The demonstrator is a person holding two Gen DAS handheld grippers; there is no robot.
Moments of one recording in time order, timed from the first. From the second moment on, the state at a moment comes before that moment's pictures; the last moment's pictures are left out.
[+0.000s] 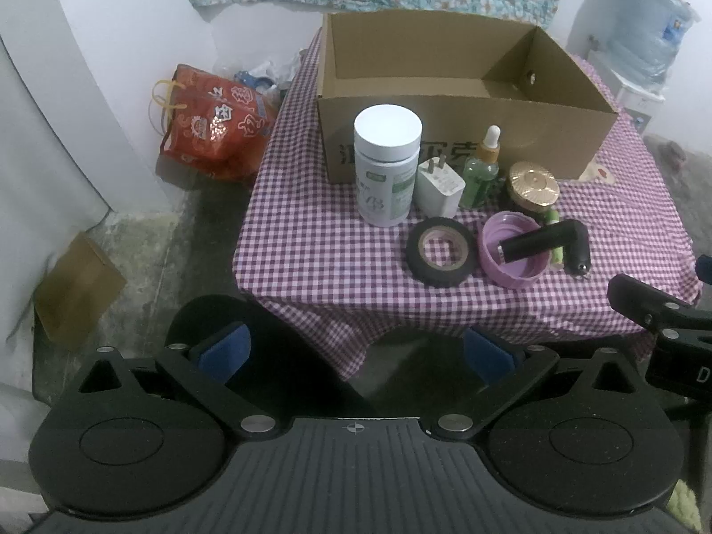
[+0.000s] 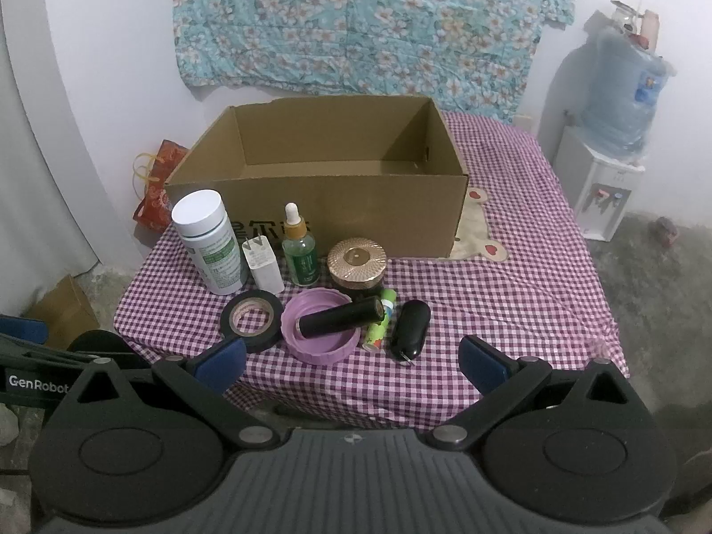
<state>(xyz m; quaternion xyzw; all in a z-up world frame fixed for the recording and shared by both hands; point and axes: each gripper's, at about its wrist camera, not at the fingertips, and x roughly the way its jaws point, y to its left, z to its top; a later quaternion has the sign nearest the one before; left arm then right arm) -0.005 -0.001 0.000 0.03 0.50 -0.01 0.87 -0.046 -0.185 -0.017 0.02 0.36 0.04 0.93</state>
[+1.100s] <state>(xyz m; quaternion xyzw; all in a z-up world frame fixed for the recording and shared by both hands) 0.005 -0.001 -0.011 0.03 0.52 0.00 0.85 -0.038 -0.184 -0.027 0.03 0.37 0.04 0.93</state>
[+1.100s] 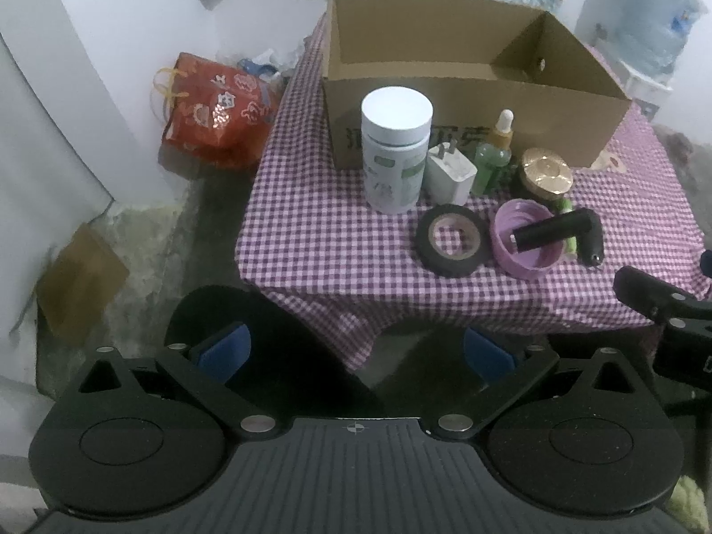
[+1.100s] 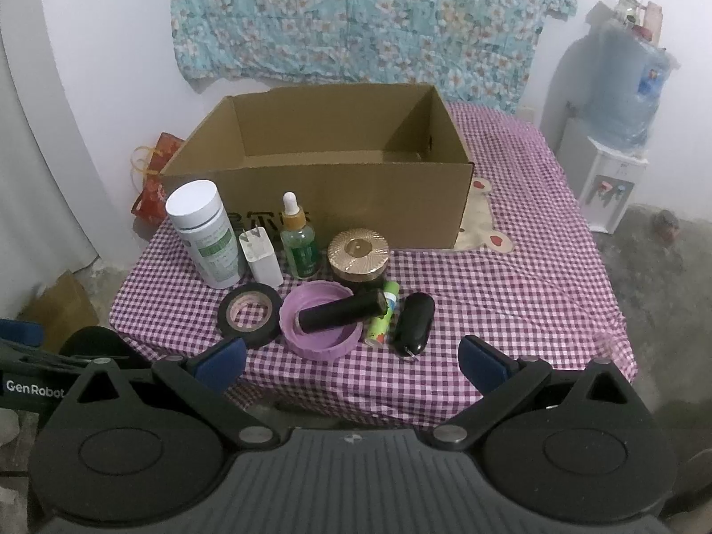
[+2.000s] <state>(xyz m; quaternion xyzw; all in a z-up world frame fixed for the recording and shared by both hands) 0.077 -0.042 -0.035 -0.02 0.46 -0.22 0.86 0.017 -0.272 -0.053 0.21 0.34 0.10 0.91</state>
